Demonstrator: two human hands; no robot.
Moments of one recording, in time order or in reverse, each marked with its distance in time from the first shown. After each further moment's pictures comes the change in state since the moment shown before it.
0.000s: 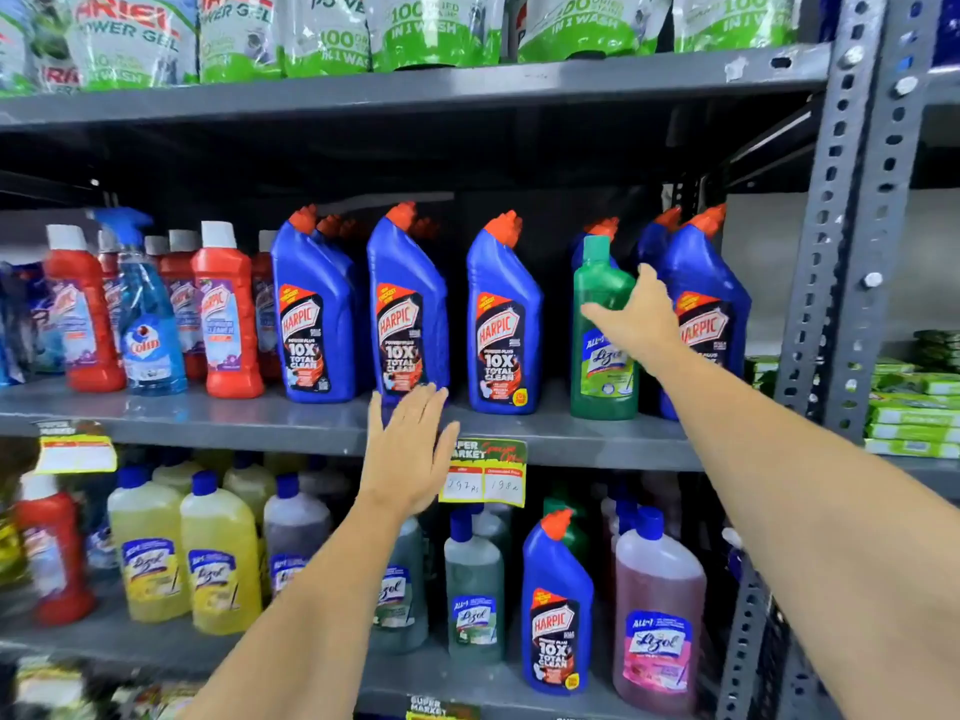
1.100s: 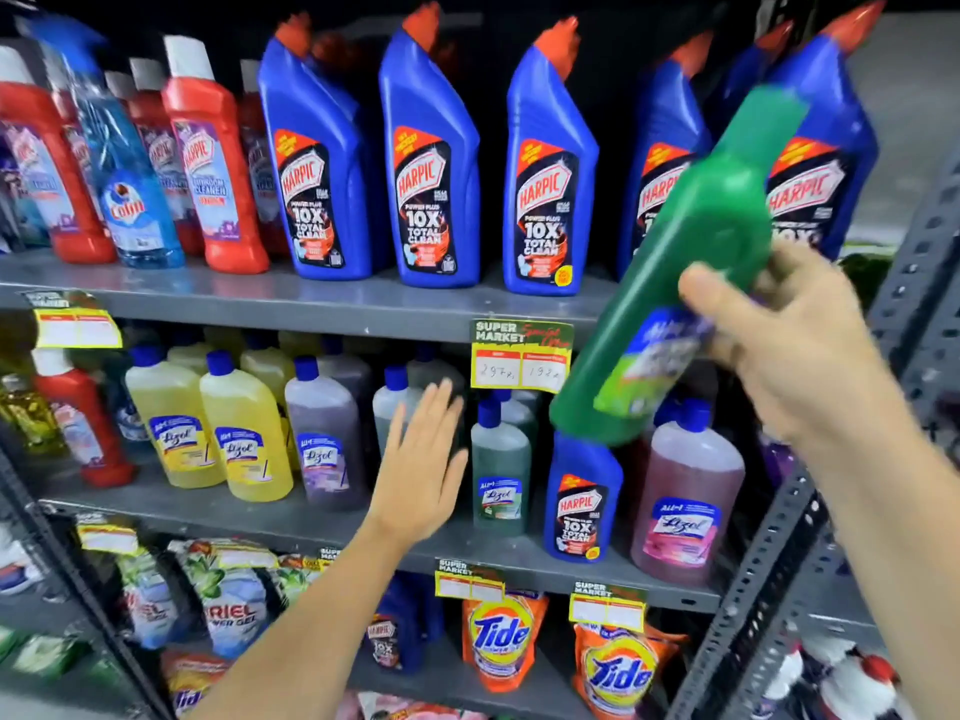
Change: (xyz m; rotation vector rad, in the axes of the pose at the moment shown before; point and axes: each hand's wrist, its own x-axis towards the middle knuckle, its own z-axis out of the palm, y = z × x) left_hand -0.124 -0.044 0.084 -0.057 -0.058 0.140; right_hand -0.167 -0.001 -0.039 0.815 -0.157 0.015
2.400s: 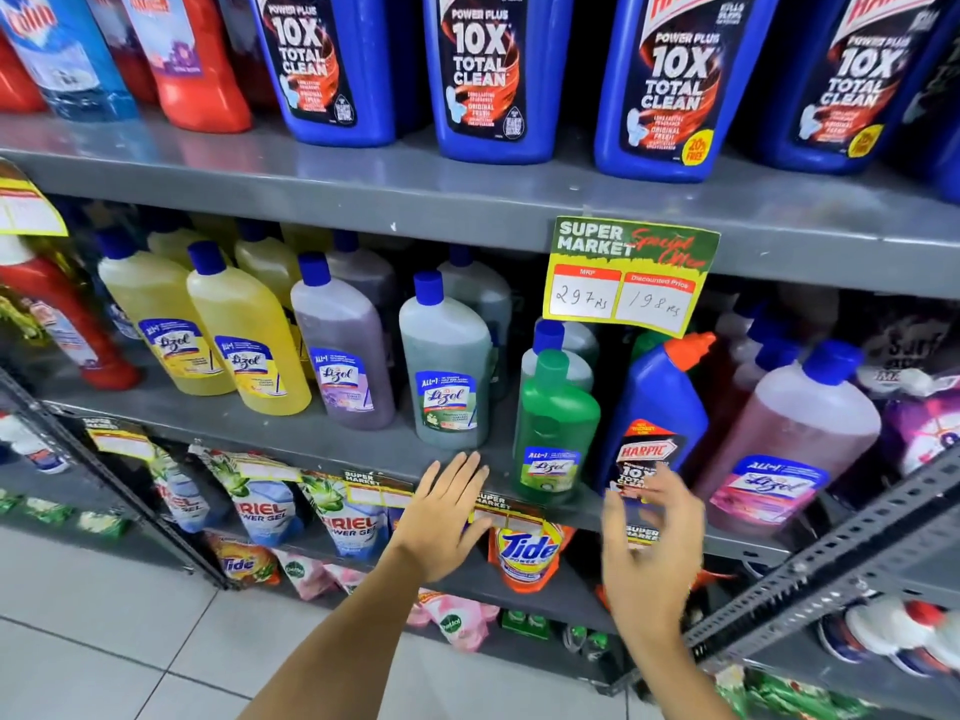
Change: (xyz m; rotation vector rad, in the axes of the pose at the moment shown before) left_hand -0.139 -0.049 0.123 0.046 -0.628 -0.060; right_hand -0.175 0.275 0.042 -0.620 0.291 0.136
